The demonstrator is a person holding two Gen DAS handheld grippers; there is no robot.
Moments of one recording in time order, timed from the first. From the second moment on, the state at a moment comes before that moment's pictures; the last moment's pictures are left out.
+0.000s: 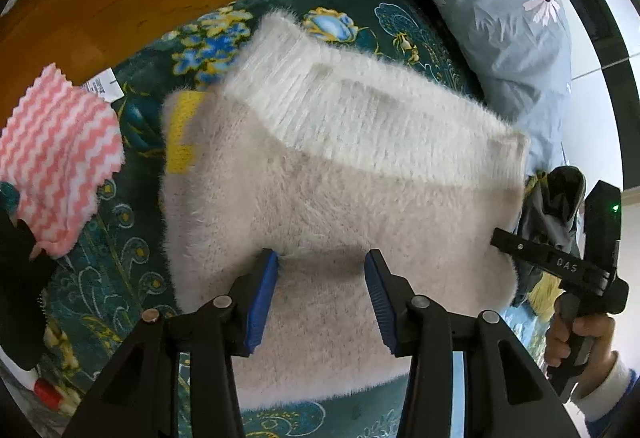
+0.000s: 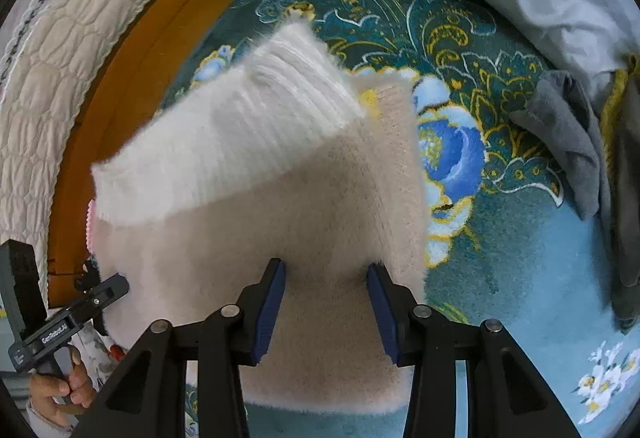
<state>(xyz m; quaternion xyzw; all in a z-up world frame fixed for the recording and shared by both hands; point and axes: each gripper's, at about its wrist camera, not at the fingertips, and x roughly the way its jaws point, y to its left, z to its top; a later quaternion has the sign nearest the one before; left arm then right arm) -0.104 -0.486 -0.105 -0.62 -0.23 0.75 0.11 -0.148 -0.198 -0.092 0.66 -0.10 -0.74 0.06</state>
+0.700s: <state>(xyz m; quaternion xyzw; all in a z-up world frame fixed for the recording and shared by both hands) -0.086 -0.445 -0.077 -0.62 -0.19 0.76 0.09 -0.127 -0.206 -0.049 0.67 -0.07 -0.74 0.06</state>
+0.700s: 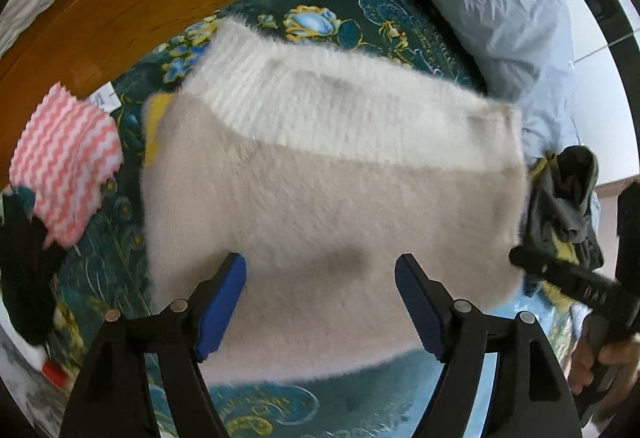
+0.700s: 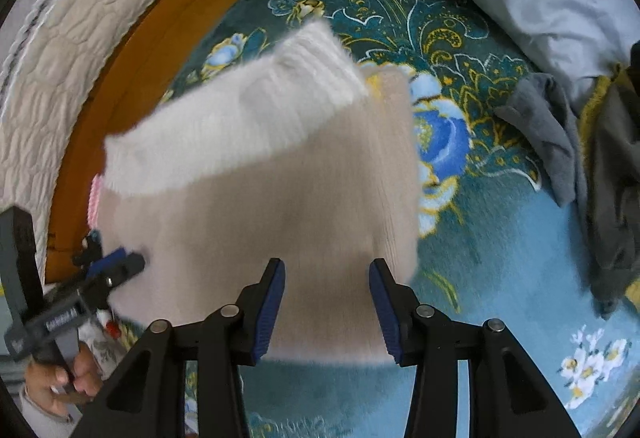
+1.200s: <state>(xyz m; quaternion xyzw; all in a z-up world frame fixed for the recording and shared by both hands) 0.002 -0.369 -0.069 -0.63 -0.24 0.73 0.06 -0.048 -0.185 -0.051 0.70 0.02 -0.71 0.08</state>
